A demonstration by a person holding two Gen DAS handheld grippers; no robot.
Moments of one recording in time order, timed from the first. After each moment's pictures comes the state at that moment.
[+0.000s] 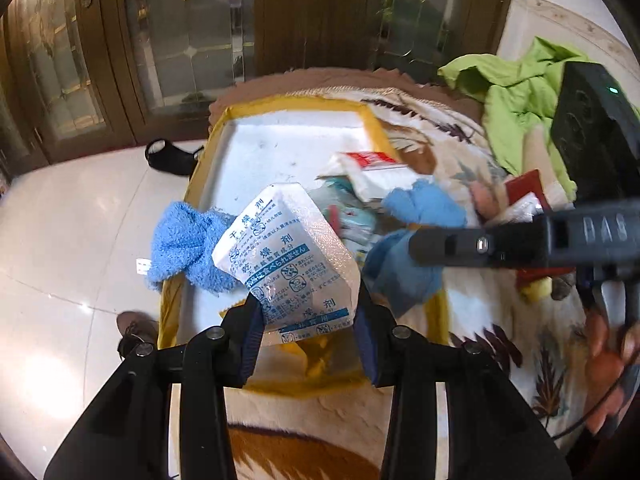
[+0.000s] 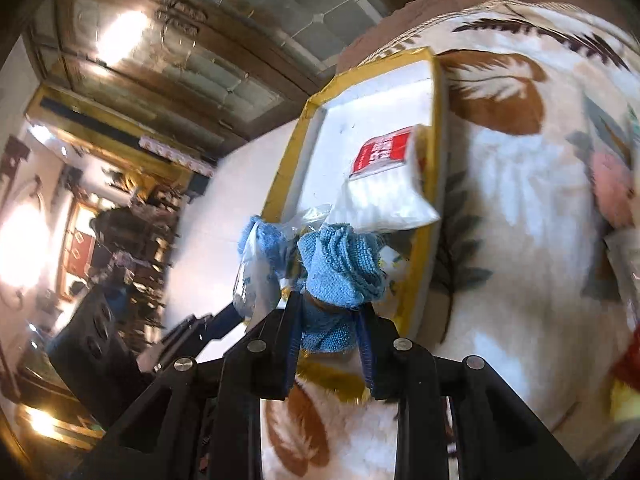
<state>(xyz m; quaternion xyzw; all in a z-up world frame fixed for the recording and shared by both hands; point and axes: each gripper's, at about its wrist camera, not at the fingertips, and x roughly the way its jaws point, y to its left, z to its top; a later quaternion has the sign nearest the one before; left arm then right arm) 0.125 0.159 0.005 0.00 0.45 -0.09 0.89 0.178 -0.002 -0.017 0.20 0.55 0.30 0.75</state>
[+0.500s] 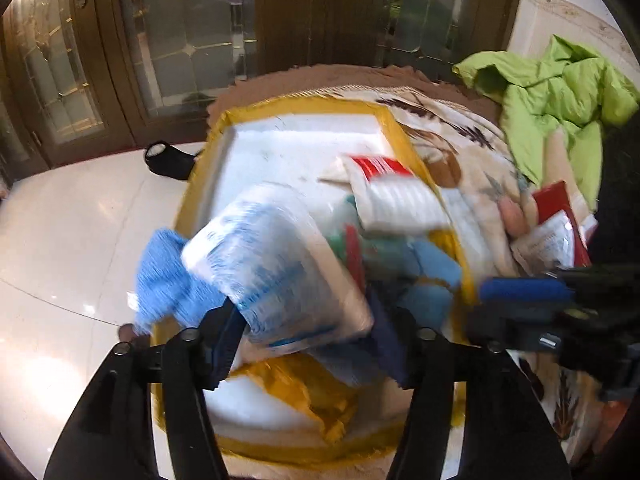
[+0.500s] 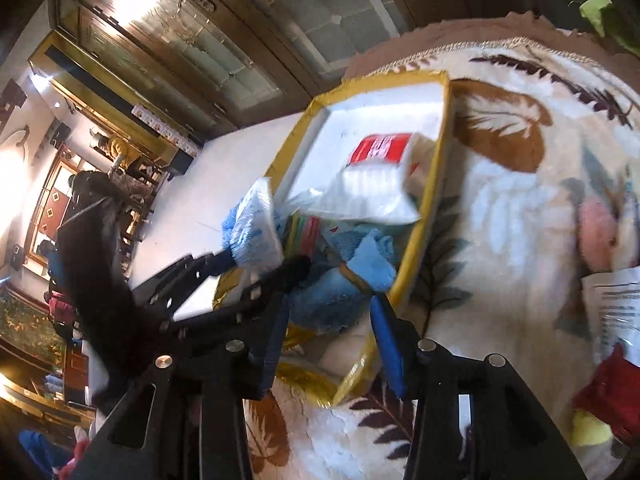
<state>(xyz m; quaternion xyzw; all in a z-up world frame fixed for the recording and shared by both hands) 0.162 0.157 0.000 0.02 0.45 -0.08 0.89 0.162 -0.004 0.005 0.13 0.53 0.30 0.78</state>
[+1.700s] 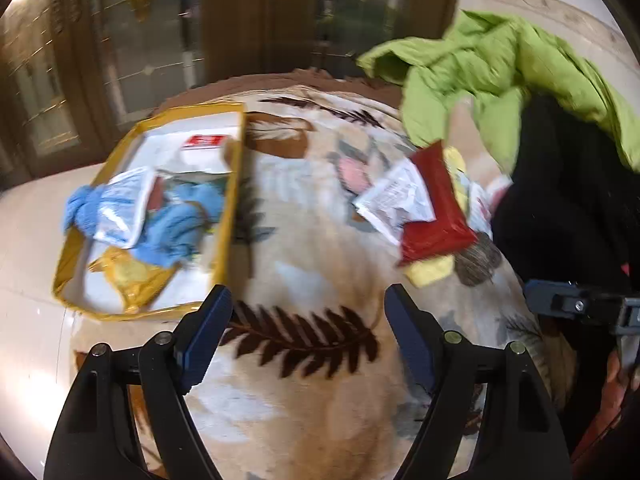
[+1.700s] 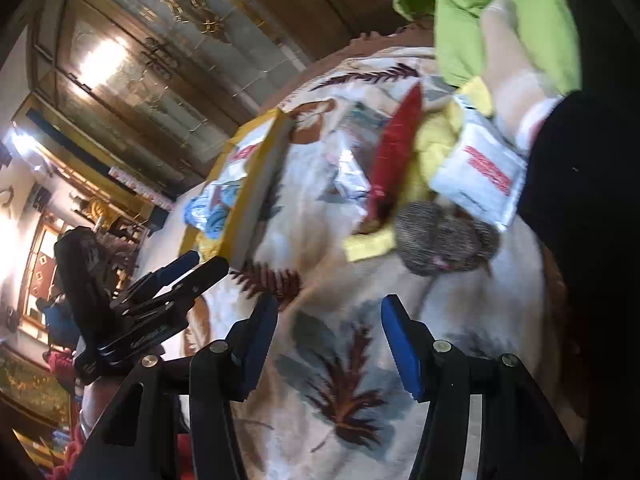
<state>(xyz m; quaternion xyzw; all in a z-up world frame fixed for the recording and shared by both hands) 0.048 0.021 0.025 0.02 0.43 -0.13 0.89 0.035 -0.225 0.009 0.20 0.49 0.20 0.82</state>
